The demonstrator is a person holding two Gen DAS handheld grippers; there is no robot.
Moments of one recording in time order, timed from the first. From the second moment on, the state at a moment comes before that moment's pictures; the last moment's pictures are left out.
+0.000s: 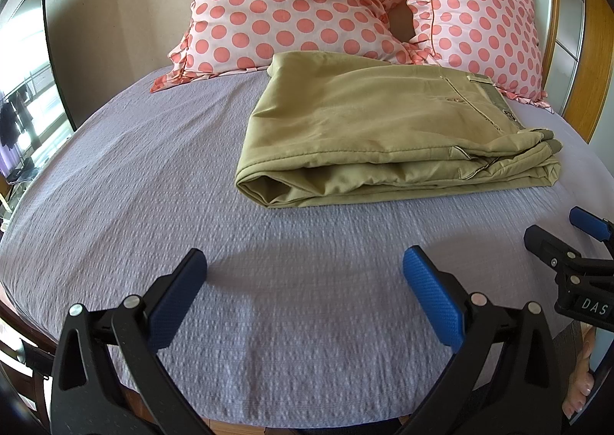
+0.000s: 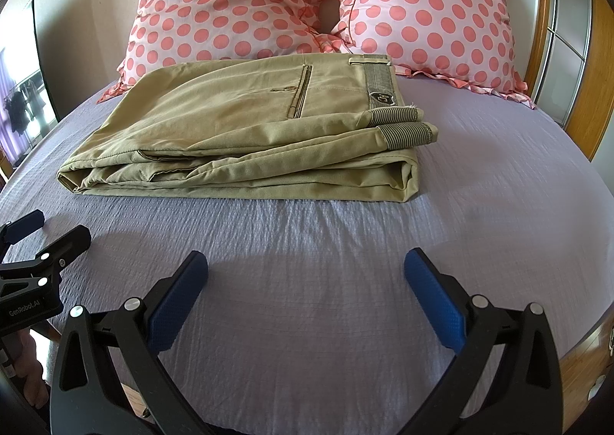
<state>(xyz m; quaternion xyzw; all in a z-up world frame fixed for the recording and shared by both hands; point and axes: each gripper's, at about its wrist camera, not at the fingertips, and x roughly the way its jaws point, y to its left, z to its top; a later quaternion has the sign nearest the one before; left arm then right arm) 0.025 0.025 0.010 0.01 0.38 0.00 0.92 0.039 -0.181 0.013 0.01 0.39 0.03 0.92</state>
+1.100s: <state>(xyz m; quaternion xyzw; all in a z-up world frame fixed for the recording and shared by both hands) 0.032 0.025 0.012 0.01 0.40 0.00 0.92 0.038 -0.180 0.012 0.01 0.39 0.03 0.92</state>
